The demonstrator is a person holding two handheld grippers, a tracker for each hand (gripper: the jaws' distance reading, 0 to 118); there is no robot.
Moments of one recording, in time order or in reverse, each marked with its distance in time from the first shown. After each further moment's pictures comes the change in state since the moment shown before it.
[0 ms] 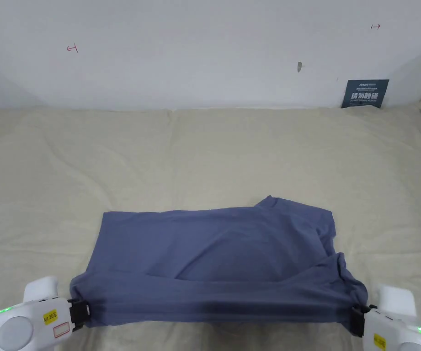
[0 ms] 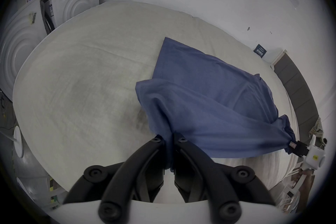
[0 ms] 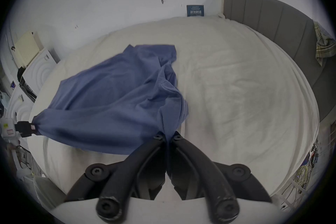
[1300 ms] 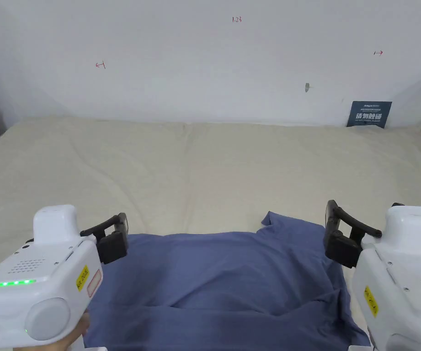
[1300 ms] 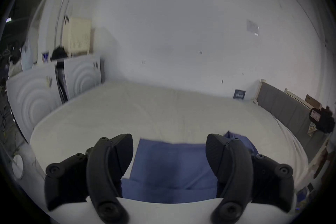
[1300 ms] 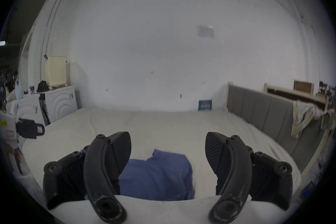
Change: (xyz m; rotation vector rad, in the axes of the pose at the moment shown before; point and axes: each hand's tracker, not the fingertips) left arm 0.105 -0.023 0.172 0.672 0.012 -0.210; right arm -0.086 0.036 0.189 0.756 0.040 0.178
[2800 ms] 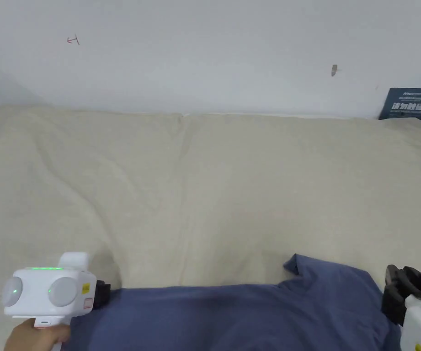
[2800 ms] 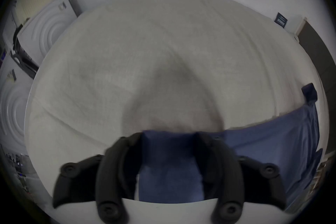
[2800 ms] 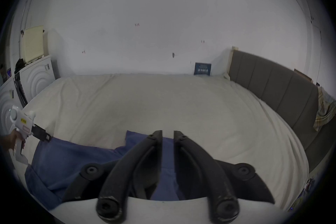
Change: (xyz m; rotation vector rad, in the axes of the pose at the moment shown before) left arm -0.070 -0.098 -0.374 -0.789 0.050 -0.123; right arm 0.025 -0.096 -0.247 -0.413 -0.076 -0.020
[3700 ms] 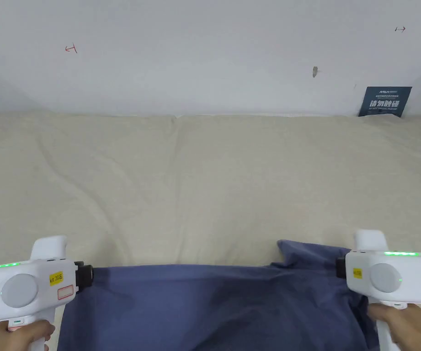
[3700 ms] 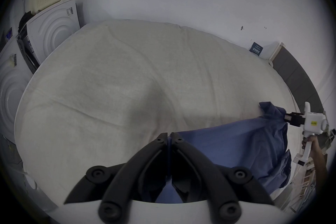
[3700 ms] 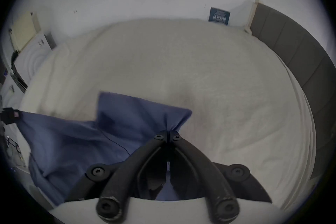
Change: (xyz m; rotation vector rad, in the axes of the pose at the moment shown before) left arm -0.017 -0.040 0.122 0.168 -0.167 0.122; right arm 0.025 -0.008 -0.067 -0.361 0.103 0.002
